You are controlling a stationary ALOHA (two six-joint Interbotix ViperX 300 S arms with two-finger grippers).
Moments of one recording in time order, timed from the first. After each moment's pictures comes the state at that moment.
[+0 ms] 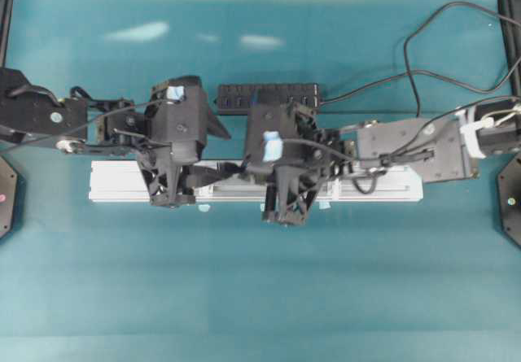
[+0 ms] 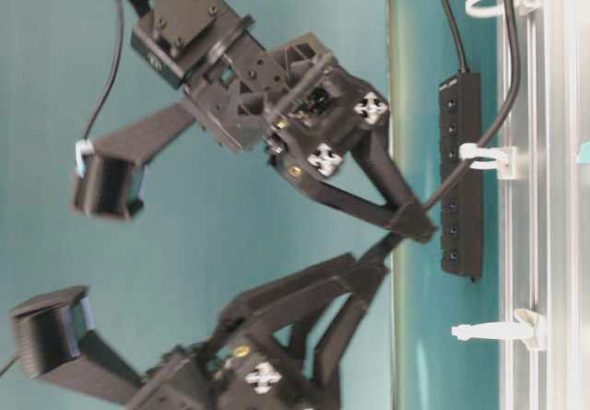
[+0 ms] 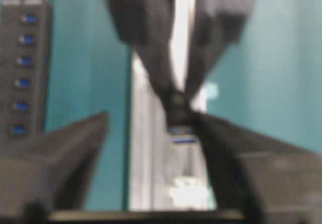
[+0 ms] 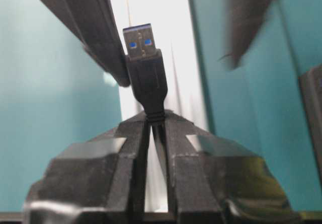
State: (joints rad) left arm 0.10 -0.15 0.69 0.01 0.13 0.11; right arm -0.02 0.13 0.47 -0.21 0.20 0.28
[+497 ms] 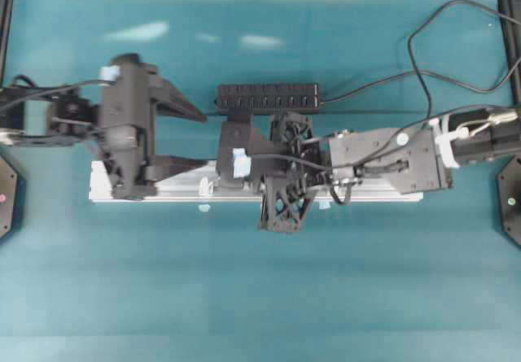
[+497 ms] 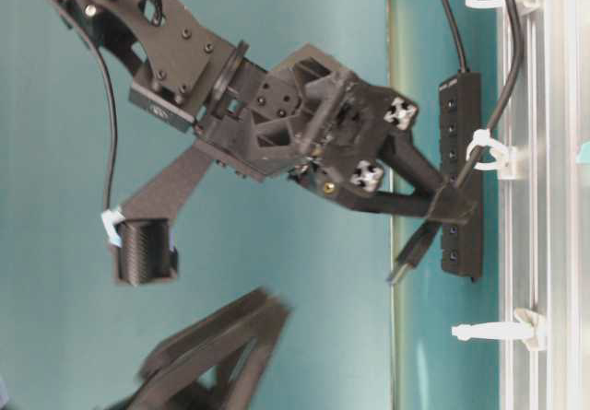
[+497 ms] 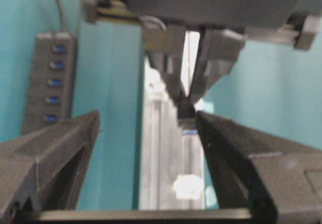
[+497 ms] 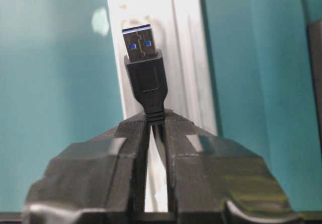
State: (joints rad) left arm 0.10 -0.39 0.77 0.02 0.13 0.11; right arm 0.02 0.19 0.35 -0.22 0.51 0.28
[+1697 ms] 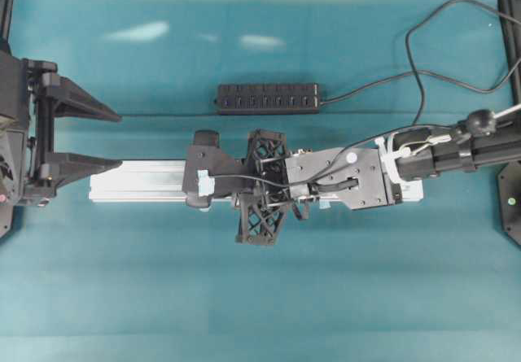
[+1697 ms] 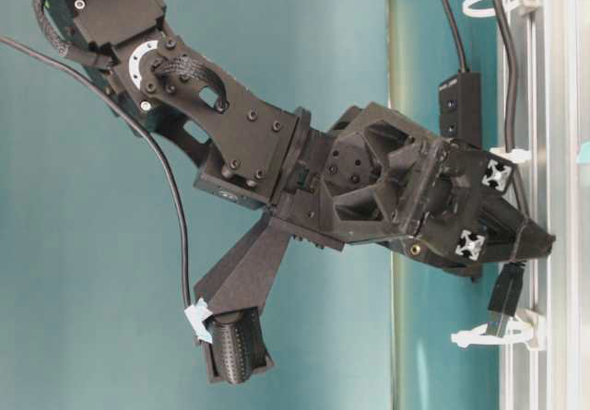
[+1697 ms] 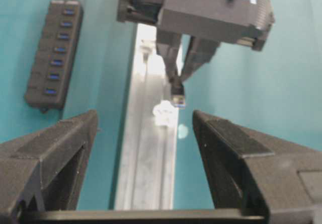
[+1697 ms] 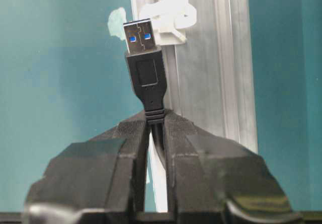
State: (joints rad) left arm 0.09 -0.81 0.95 0.02 0.34 0.00; right arm 0.03 0.36 0.19 -0.21 0.62 0.27
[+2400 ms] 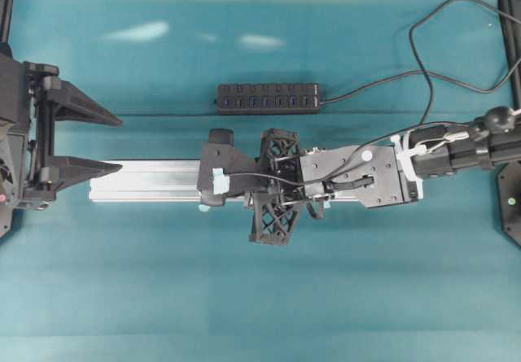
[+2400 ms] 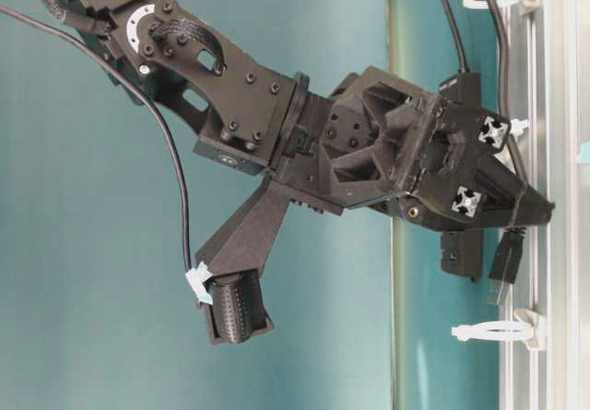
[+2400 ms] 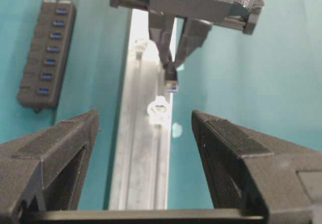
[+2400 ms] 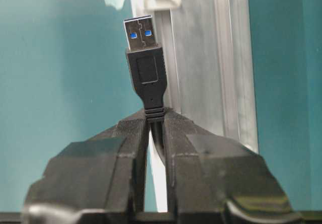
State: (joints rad) left arm 0.08 -0.81 0.95 0.02 0.34 -0.01; right arm 0.03 0.31 0.26 -0.21 0.62 0.28
